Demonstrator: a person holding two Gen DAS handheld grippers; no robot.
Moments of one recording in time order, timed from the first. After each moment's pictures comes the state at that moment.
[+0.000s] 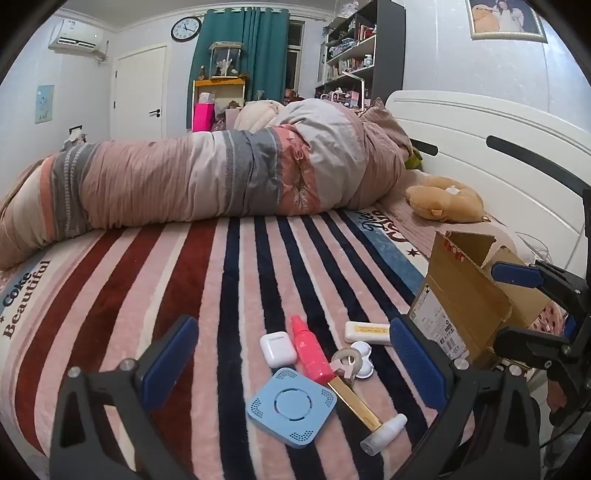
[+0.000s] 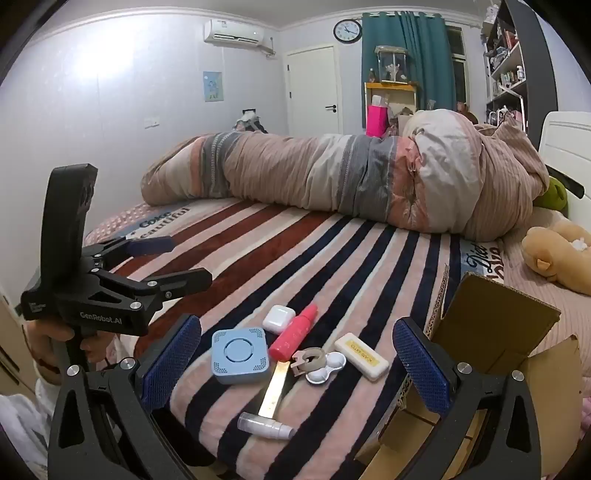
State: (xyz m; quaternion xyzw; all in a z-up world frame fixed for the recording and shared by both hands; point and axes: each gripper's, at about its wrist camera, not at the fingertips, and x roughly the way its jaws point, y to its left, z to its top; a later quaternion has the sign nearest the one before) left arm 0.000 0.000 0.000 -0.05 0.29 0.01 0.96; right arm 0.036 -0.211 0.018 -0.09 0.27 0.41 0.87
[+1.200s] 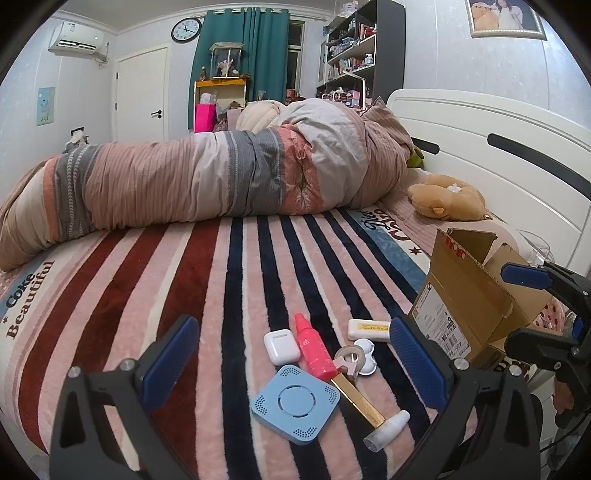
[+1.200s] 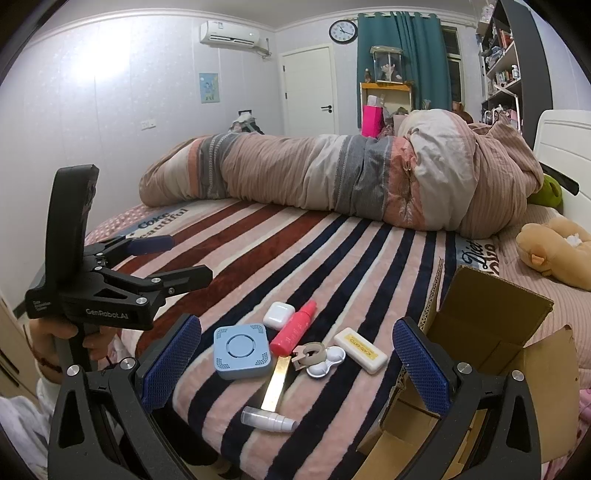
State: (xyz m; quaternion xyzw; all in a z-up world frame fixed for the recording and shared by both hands) left arm -0.003 0.002 -0.001 -0.05 0.28 0.02 0.96; right arm 0.029 -0.217 0.019 -0.09 0.27 0.41 0.87
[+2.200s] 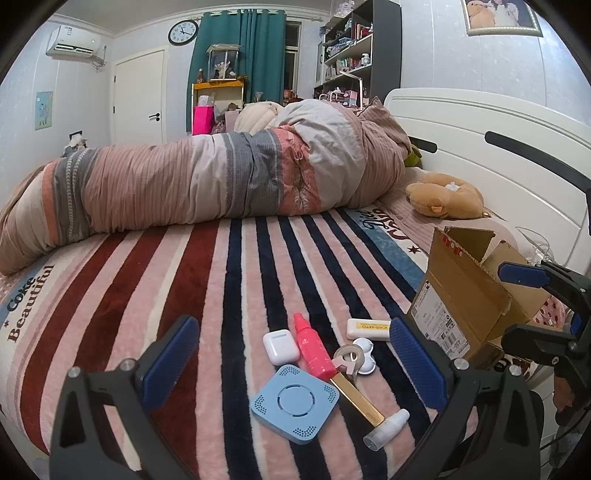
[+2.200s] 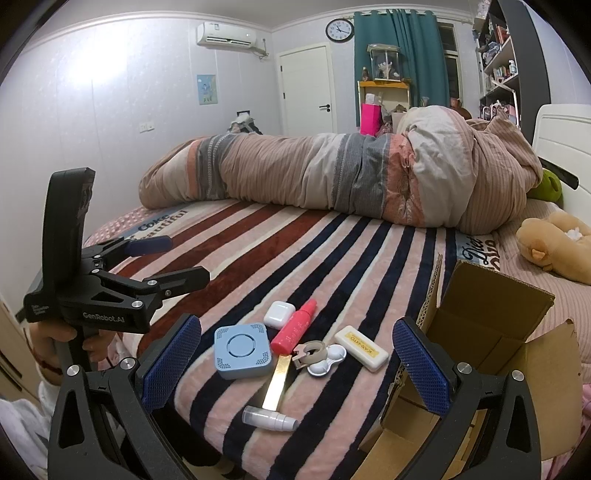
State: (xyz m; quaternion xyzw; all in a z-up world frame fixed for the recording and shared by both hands) left arm -0.003 0.000 -0.001 -0.04 0.28 0.02 0.96; right arm 0.030 -0.219 0.019 -0.09 0.27 0.41 0.87
